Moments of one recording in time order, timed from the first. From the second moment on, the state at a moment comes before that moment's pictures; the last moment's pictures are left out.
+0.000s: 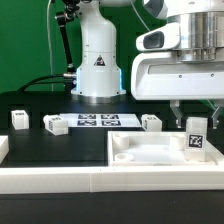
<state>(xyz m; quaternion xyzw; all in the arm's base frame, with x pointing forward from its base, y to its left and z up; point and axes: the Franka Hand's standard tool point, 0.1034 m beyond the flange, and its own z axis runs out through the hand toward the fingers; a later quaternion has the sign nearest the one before) 0.620 0.111 0.079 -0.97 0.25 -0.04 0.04</state>
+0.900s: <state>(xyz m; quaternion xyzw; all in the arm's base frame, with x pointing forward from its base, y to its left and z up) 0.622 0.110 0.087 -0.96 0.27 -0.04 0.03</state>
